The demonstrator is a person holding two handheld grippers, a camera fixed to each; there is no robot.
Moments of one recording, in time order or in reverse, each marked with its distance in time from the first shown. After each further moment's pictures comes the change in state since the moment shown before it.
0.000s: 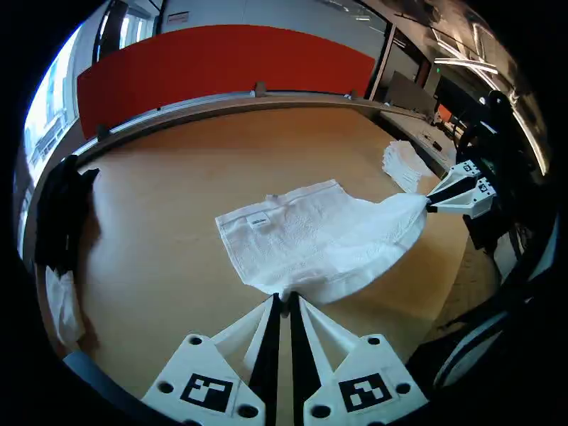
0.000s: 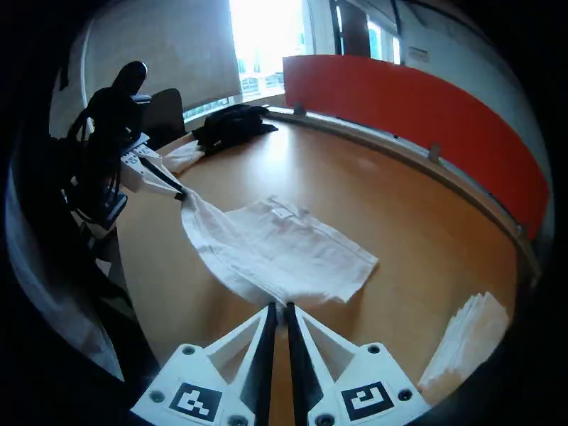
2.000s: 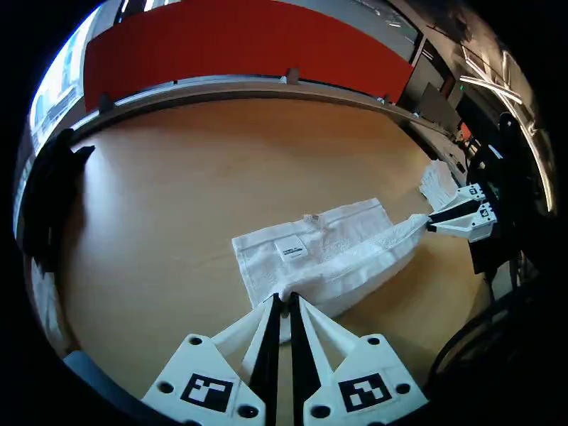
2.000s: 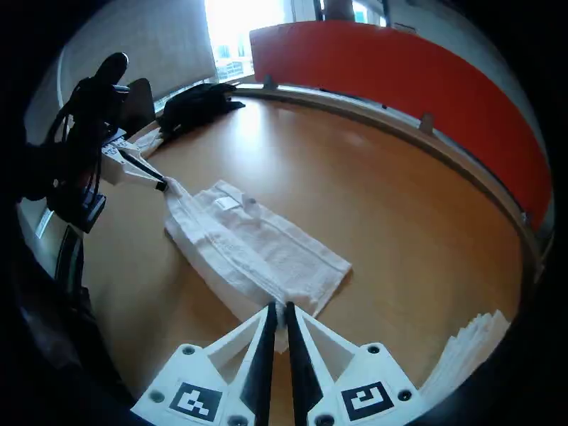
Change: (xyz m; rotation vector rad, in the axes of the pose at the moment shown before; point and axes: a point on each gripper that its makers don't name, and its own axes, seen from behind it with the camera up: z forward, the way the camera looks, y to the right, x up) left arm 0.030 -0.050 0.090 0.030 -0.042 -0.127; right arm -0.007 0.089 0.074 -0.048 -0.108 0.059
